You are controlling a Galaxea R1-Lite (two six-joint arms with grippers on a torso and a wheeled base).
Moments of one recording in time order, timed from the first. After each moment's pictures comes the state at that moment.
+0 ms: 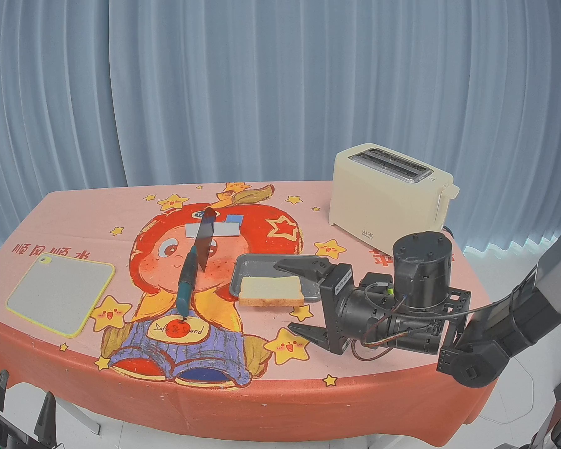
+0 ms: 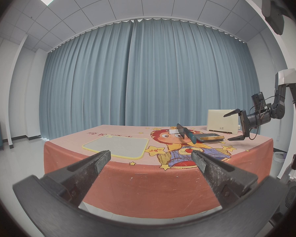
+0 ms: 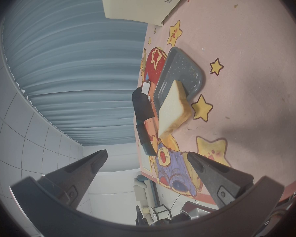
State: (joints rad) left arm 0.00 0.02 -0.02 -0.01 0.03 -0.01; right arm 0.78 1.98 -0.75 -0.93 0.17 1.57
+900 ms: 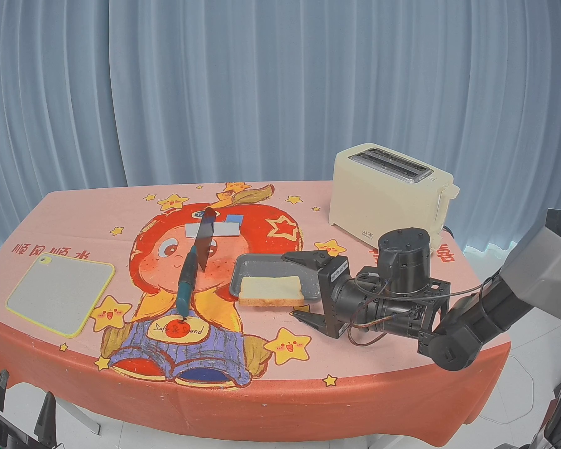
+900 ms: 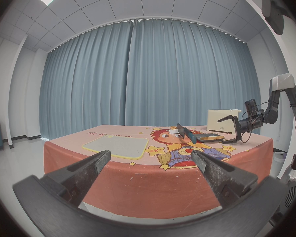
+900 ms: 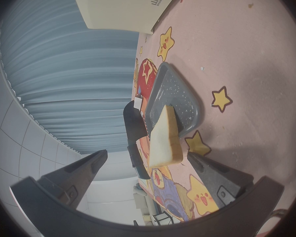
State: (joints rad) left arm 0.00 0.02 -0.02 -0.01 0.03 -0.01; right arm 0.70 2.11 -0.84 -0.93 0.18 1.57
